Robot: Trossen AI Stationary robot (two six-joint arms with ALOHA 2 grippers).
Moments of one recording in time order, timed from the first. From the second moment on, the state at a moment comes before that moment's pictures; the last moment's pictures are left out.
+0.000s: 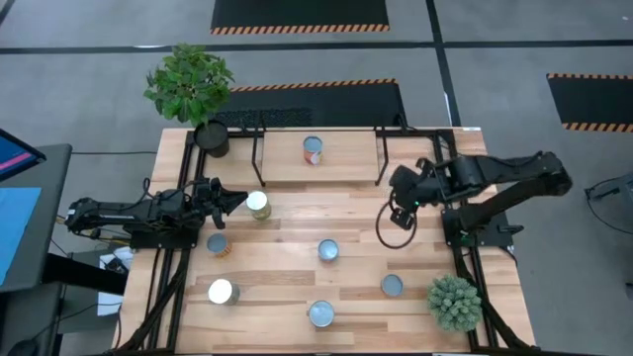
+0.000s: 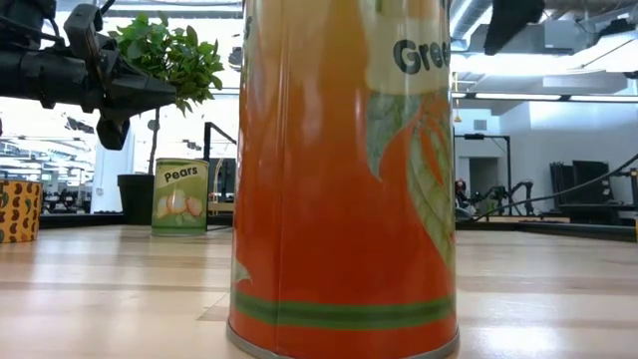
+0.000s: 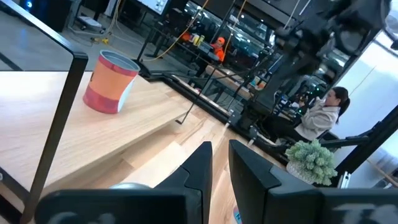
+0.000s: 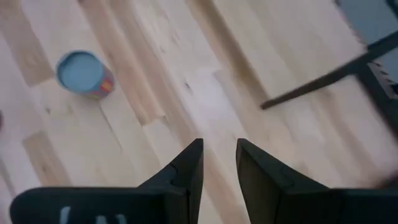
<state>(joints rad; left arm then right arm) -0.01 0.08 0.01 0.08 -0.32 -0.55 0.16 1.21 1.33 -1.25 0.37 0.60</state>
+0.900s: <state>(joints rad) -0.01 0.08 0.01 0.17 -0.26 -0.77 0.10 1.09 0.59 -0.10 0.28 0.56</state>
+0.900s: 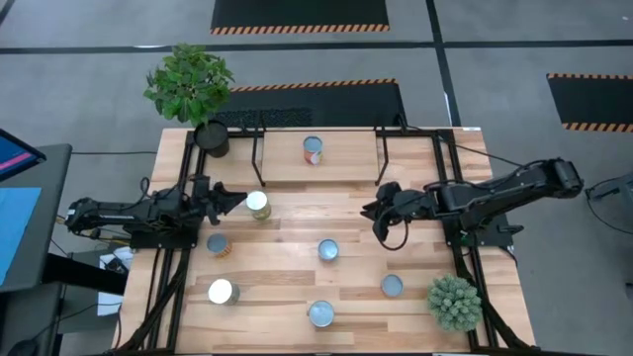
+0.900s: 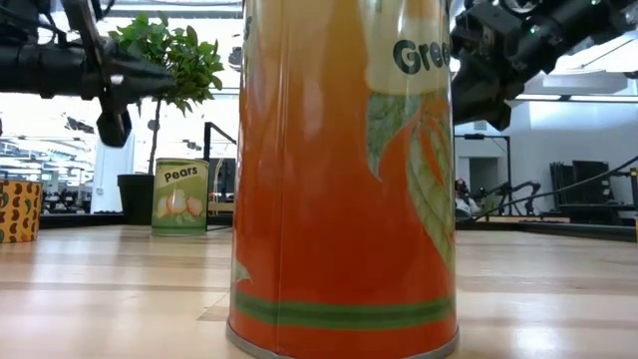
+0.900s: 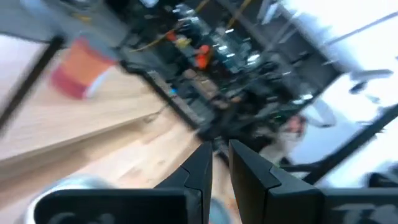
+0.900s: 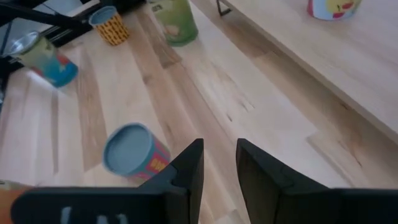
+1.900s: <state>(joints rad) -0.03 0.91 0.80 -0.64 -0.17 -0.27 0.05 1.08 0.58 -0.15 0.20 0.56</state>
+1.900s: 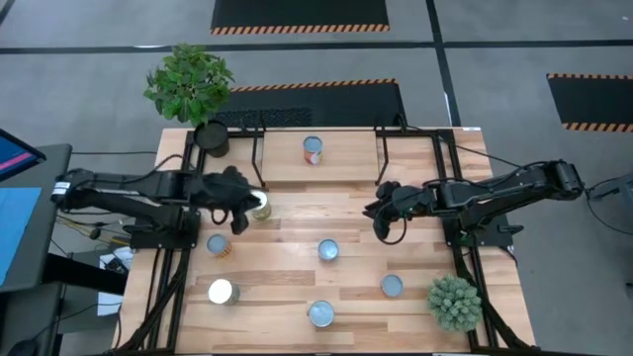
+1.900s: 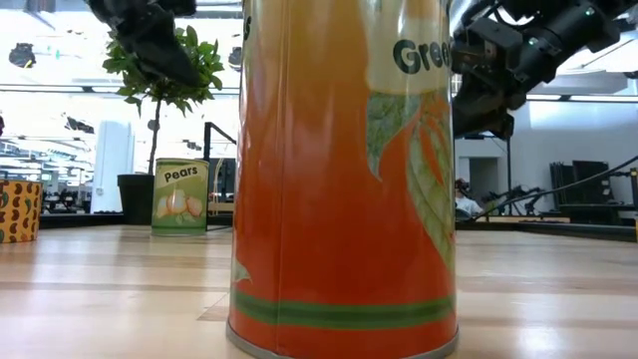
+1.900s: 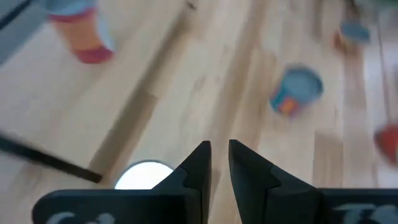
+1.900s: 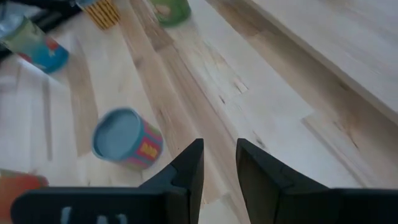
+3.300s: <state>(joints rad) 0.00 1.30 0.82 -0.76 -0.24 -0.13 0.05 1.08 0.58 -0.24 0.18 0.54</state>
